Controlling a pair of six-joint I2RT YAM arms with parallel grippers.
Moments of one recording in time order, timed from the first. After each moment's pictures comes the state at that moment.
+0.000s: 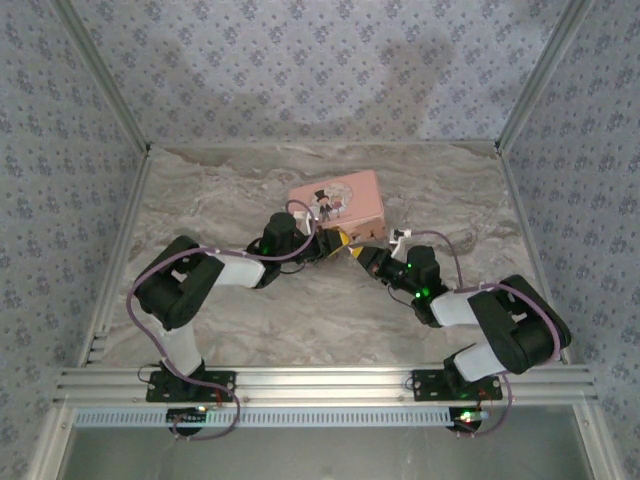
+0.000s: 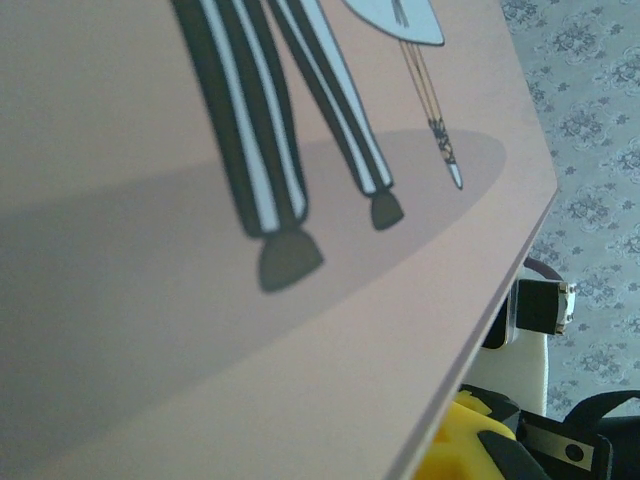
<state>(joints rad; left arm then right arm) -0.69 1.82 0.80 0.75 0.53 -1.17 0.47 1.46 0.27 0.97 -0.42 1.14</state>
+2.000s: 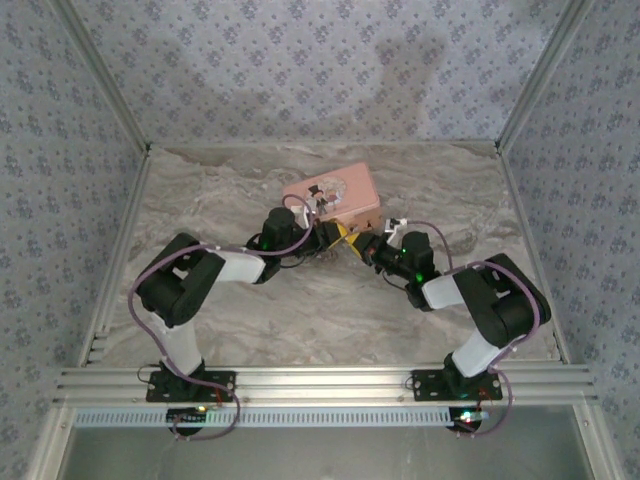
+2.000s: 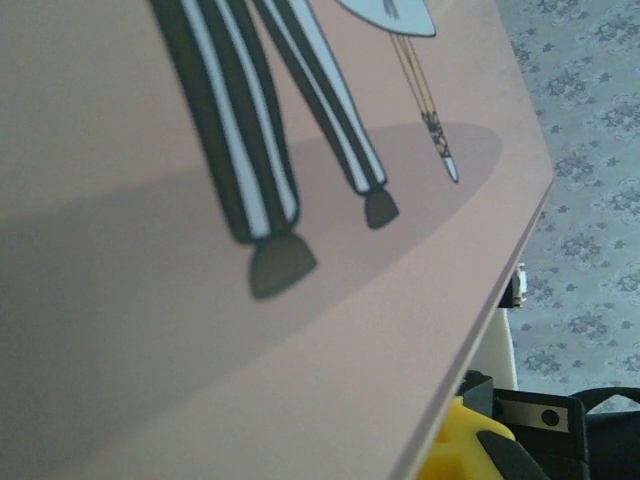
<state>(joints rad) -0.67 1.84 0.83 0.75 0.51 -1.20 0.43 1.62 0.41 1.01 -0.48 1.32</state>
